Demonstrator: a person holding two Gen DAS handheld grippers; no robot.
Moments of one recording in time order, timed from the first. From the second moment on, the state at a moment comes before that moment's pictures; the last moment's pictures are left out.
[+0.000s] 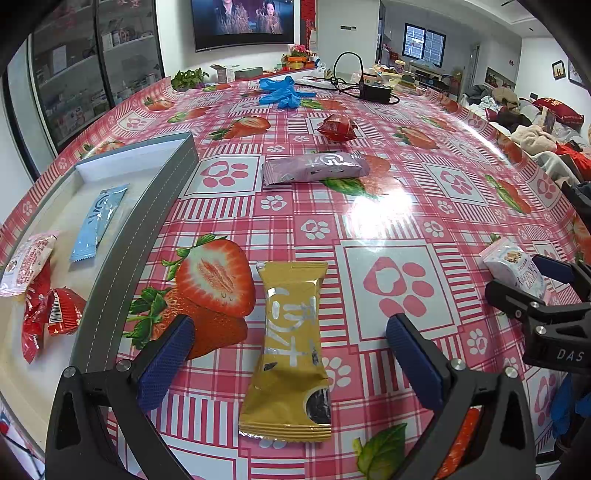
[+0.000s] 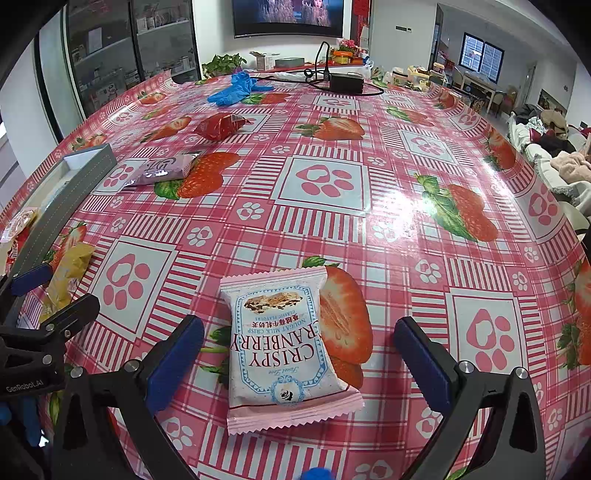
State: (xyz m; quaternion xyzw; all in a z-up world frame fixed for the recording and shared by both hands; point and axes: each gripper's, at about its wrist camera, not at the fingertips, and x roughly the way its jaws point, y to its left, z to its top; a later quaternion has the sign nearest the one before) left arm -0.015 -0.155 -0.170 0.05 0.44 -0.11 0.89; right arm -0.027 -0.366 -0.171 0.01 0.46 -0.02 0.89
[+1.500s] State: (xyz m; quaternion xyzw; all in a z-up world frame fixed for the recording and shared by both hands) left arm -0.006 -0.049 -0.044 0.04 0.42 -0.10 0.90; right arm 0.019 -0.257 -0.070 0.04 0.46 0.15 0.87
